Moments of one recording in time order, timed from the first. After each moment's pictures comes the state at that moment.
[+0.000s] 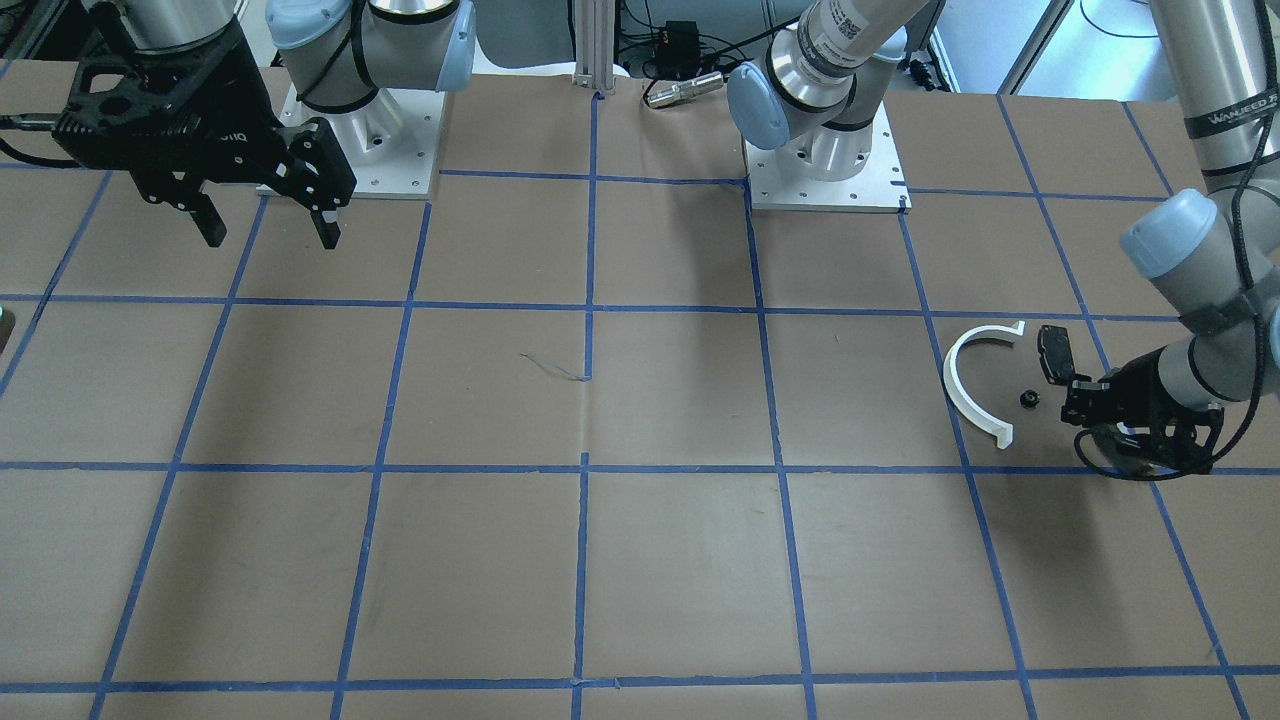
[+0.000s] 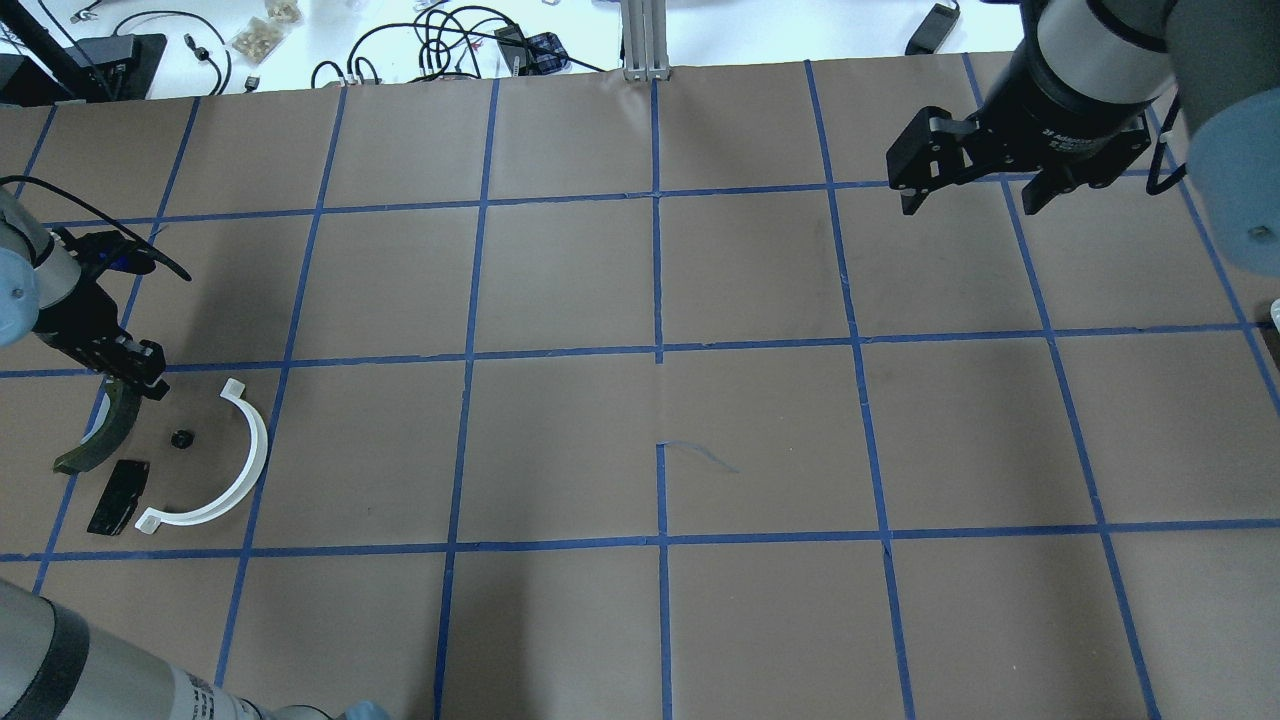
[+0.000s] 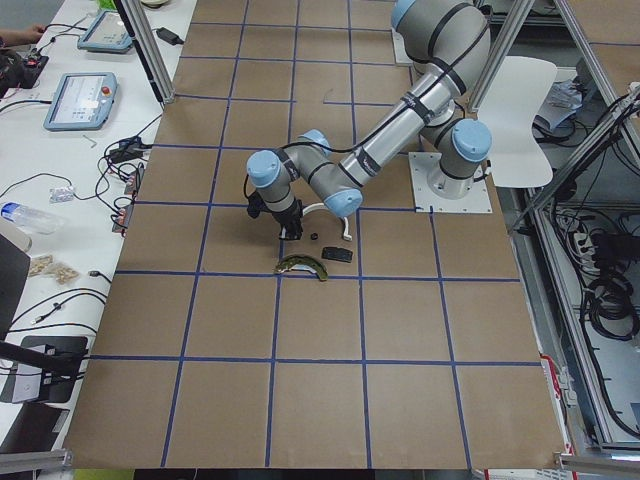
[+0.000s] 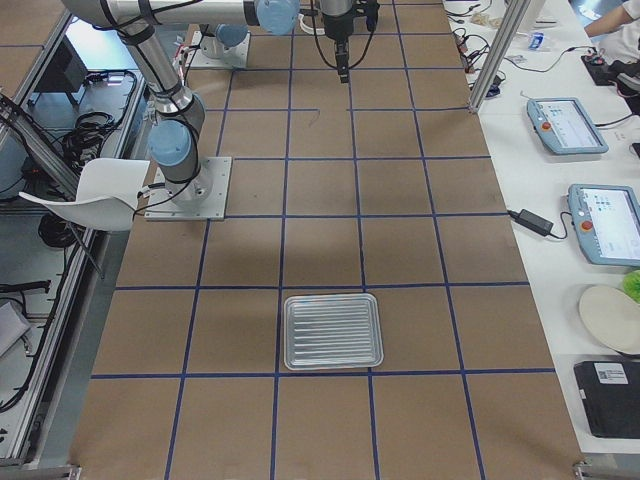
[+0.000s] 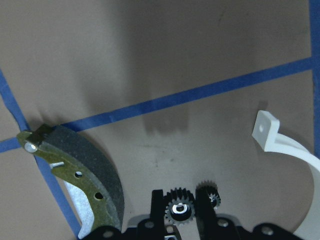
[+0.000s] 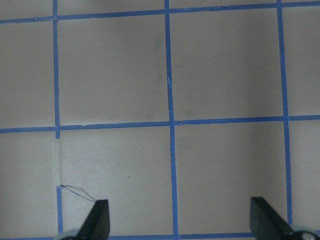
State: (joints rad) left arm -0.96 -1.99 -1.77 -1.12 1.70 0.88; right arm 1.54 -1.68 1.66 -1.73 -1.54 0.01
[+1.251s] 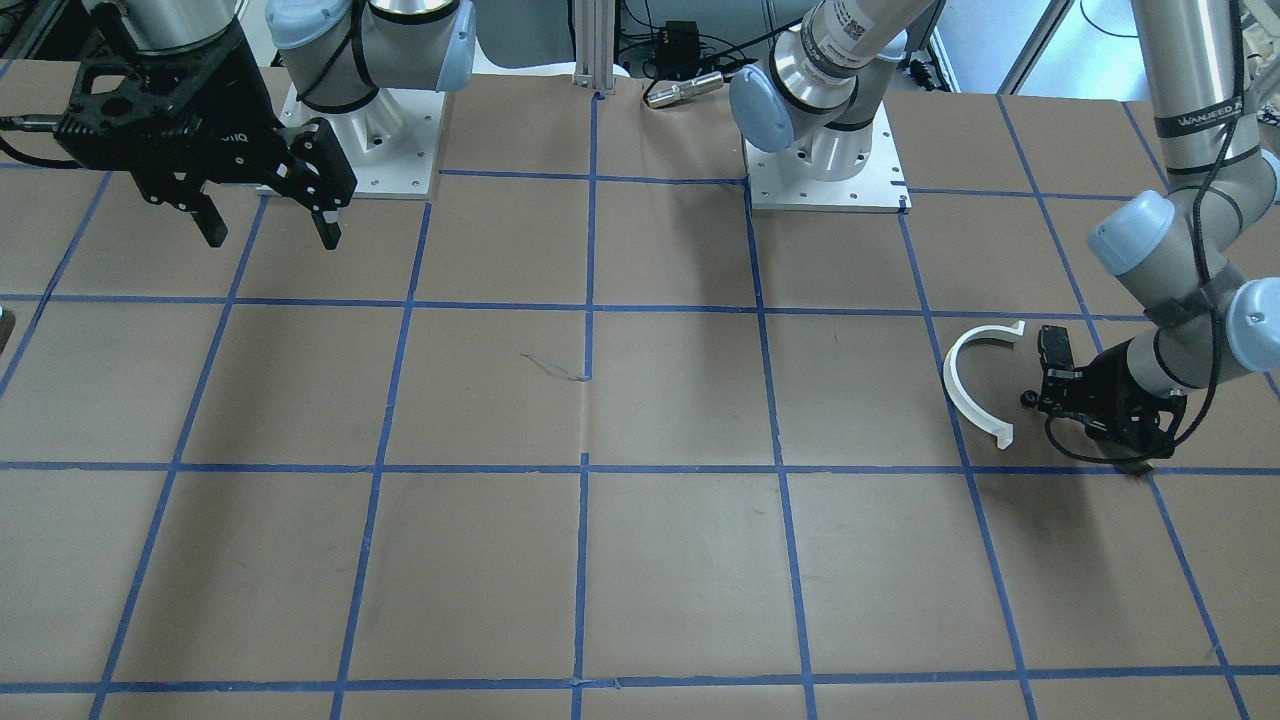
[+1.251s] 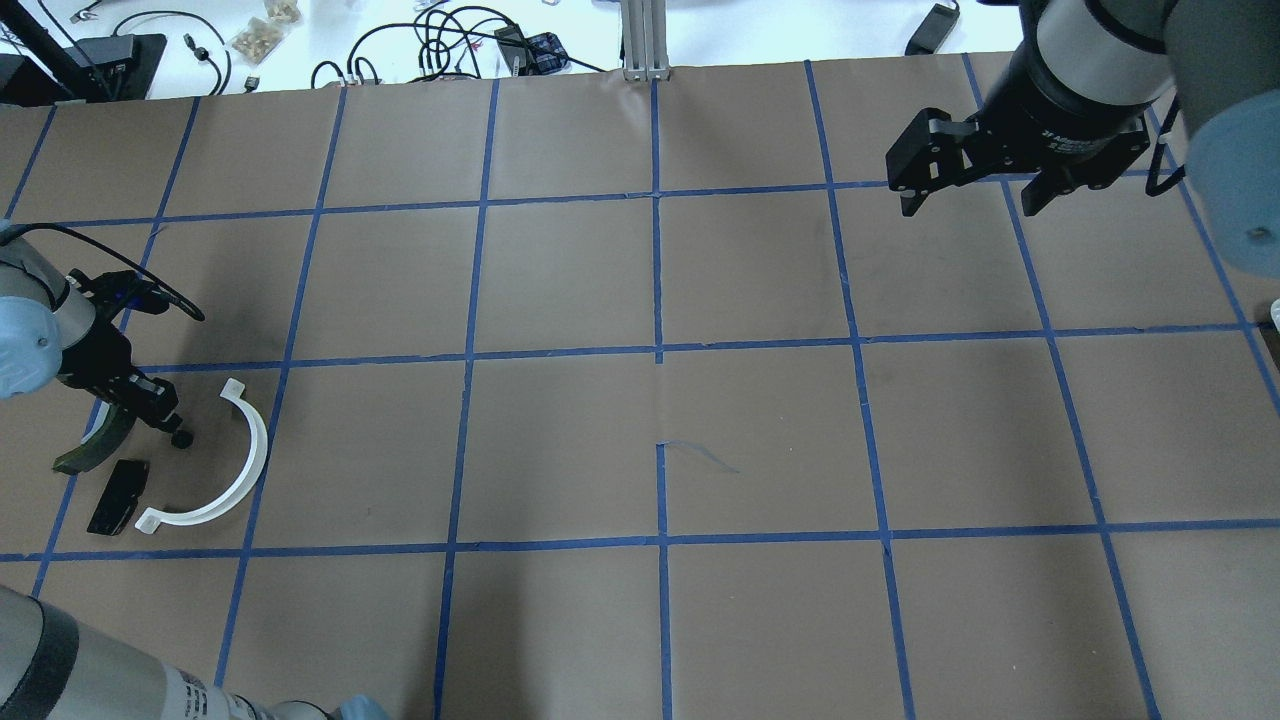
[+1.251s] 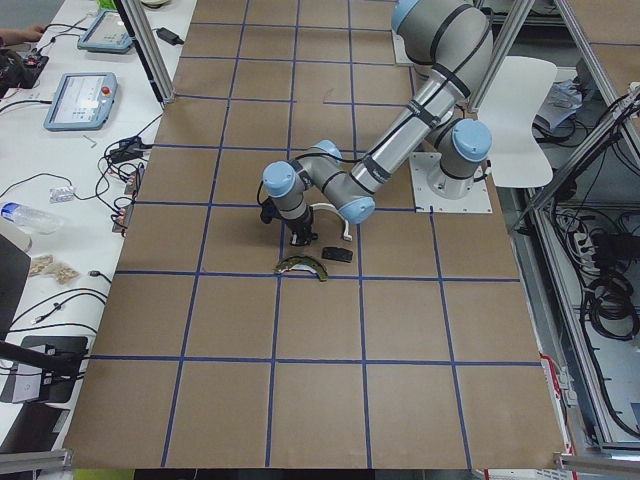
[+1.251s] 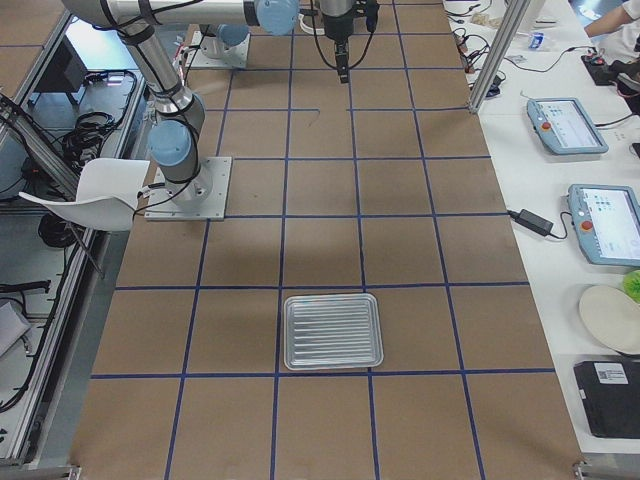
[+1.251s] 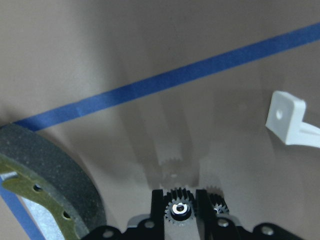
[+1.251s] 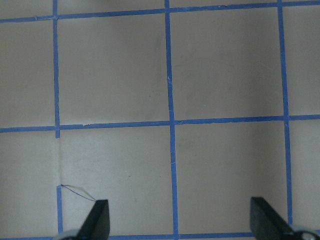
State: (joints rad) left arm -0.92 -1.98 -1.88 -1.03 1.70 0.95; right arm 1.54 -1.68 1.67 -1.73 -1.54 0.01
